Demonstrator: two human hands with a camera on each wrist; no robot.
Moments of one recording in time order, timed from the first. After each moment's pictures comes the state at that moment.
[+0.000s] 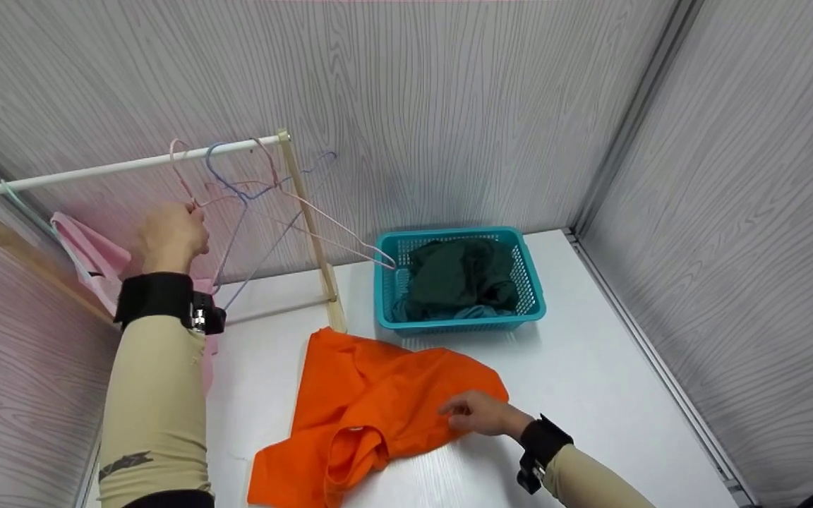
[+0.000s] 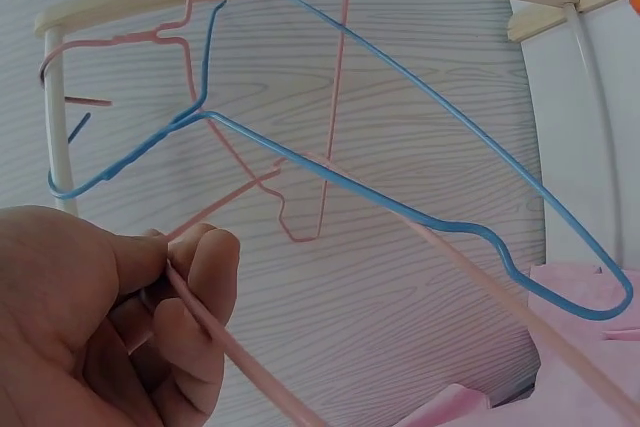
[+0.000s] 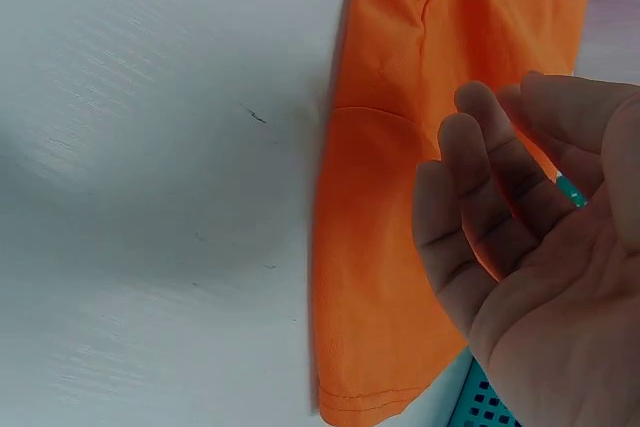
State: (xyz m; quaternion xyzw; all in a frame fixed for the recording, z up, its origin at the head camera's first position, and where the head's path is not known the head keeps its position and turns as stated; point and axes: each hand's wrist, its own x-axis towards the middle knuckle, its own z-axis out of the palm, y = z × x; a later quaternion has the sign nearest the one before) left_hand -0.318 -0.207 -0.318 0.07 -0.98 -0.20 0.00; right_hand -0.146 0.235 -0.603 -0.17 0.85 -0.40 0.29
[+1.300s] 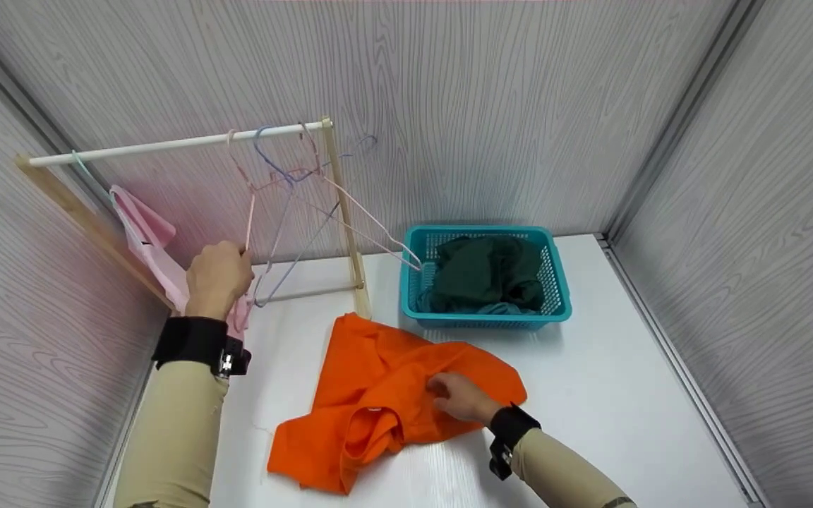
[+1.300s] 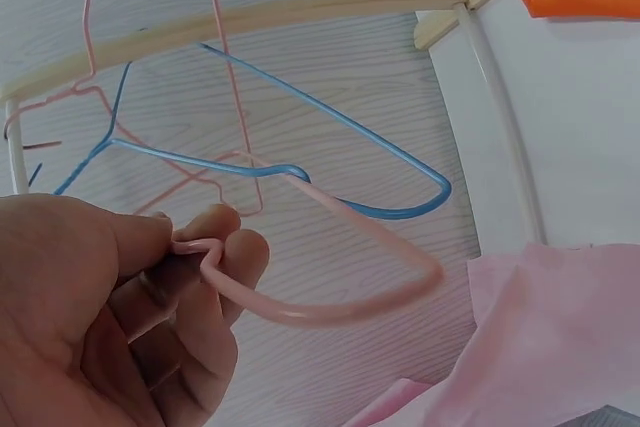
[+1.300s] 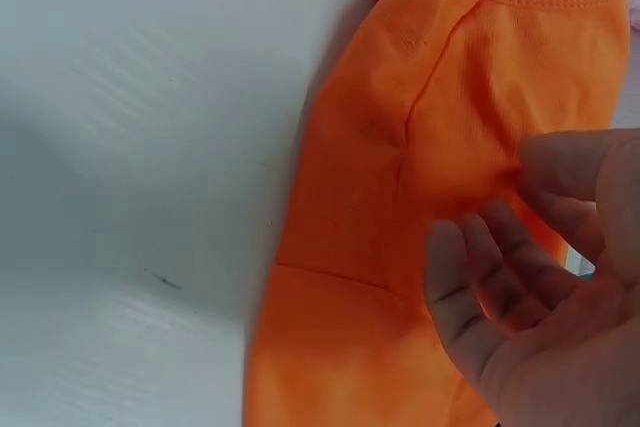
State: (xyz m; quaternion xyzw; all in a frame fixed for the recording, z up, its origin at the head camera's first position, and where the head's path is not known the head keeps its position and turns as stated) left_hand -0.247 -0.217 -0.374 0.03 -0.98 -0.17 0.04; right_hand -0.159 0.167 -0.614 -0.17 0.90 -0.36 0.19
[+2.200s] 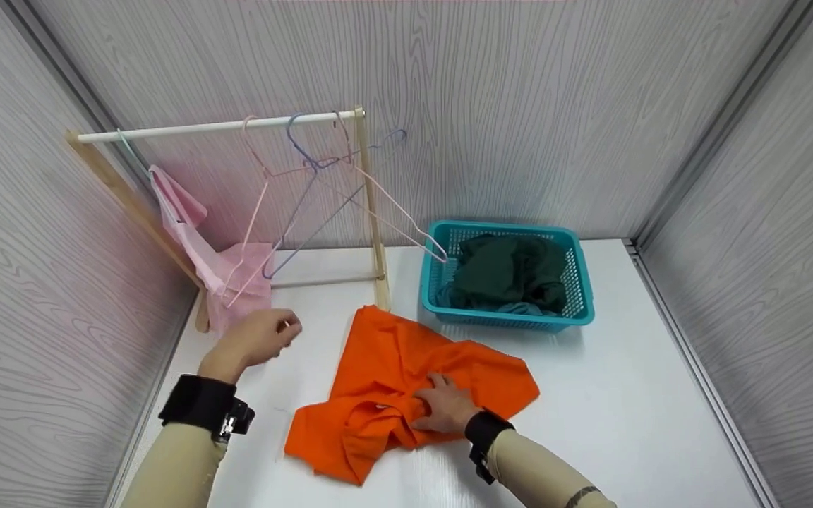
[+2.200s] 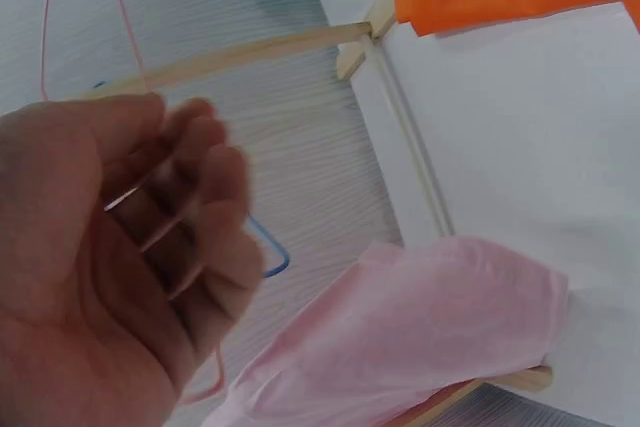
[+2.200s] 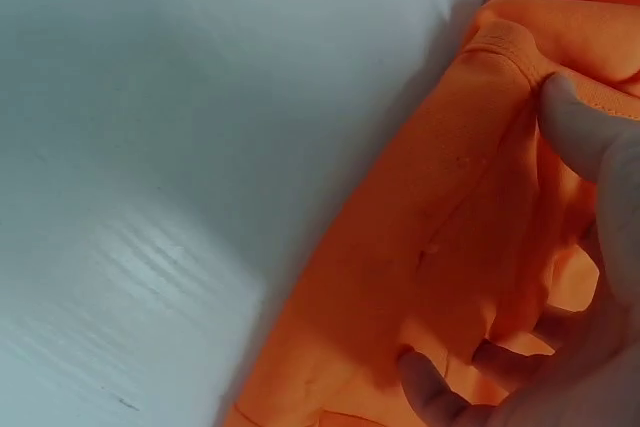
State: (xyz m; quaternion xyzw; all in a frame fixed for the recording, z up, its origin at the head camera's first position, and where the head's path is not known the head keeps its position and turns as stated) left_hand -0.168 -0.223 -0.442 -0.11 -0.96 -0.25 -0.10; right_hand -0.145 0.113 -0.631 -0.21 0.95 -0.14 0.20
